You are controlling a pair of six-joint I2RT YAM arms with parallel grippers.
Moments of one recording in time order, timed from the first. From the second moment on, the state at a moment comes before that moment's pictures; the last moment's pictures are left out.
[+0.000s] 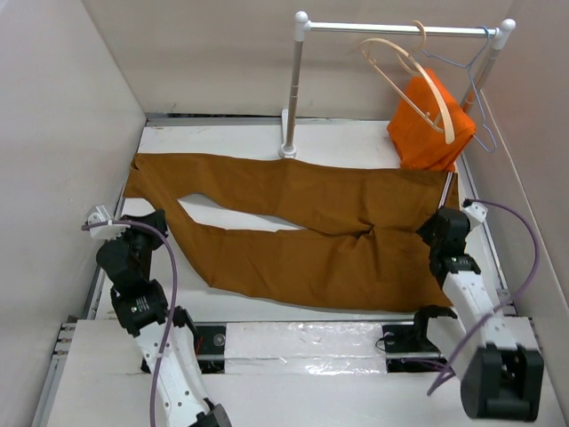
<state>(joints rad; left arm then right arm) 0.49 0.36 0.53 -0.30 0.35 -0.69 0.00 0.78 0.40 -0.14 0.38 0.54</state>
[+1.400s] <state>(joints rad) 0.44 0.37 0.58 -0.36 0.32 -0.65 0.35 1.02 0.59 -0.02 0.33 0.70</state>
